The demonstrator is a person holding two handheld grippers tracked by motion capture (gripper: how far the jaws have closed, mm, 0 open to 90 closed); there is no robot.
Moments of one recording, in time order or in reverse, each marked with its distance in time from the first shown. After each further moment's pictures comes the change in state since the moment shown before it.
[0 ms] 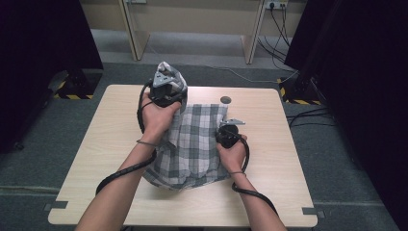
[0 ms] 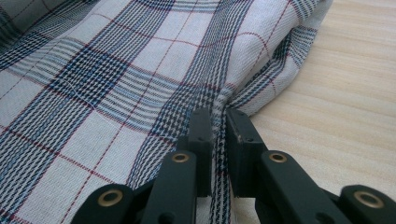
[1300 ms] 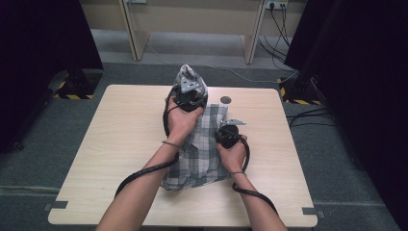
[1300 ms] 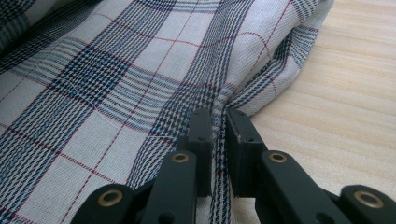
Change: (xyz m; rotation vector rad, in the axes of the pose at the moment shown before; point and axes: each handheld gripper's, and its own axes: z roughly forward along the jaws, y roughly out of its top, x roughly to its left) left arm -0.042 -0.013 0.049 0.027 -0.039 0.031; right arm -0.001 -0.001 0.000 -0.002 0.009 0.003
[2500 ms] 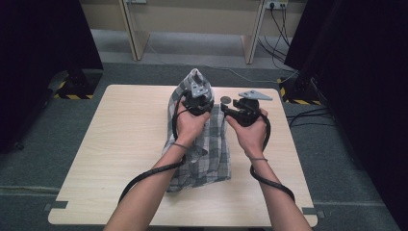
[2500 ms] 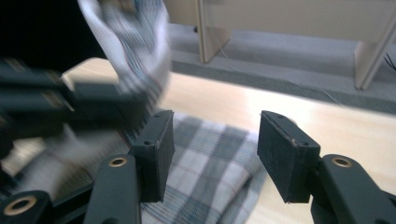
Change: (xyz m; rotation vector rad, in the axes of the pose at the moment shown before) left arm -0.011 -0.013 0.024 0.047 -0.002 0.047; right arm -0.016 0.088 -0.099 -0.248 0.086 -0.050
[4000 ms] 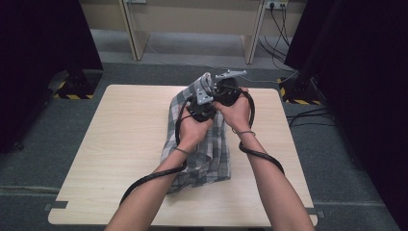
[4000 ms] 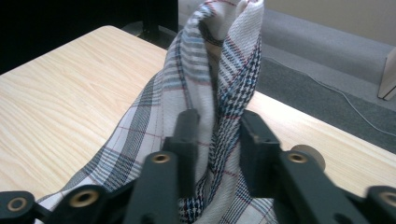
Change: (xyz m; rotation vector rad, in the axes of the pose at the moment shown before) left arm -0.011 -0.014 0.006 0.043 -0.032 0.061; right arm 0.021 0.051 0.054 0.150 0.069 -0.169
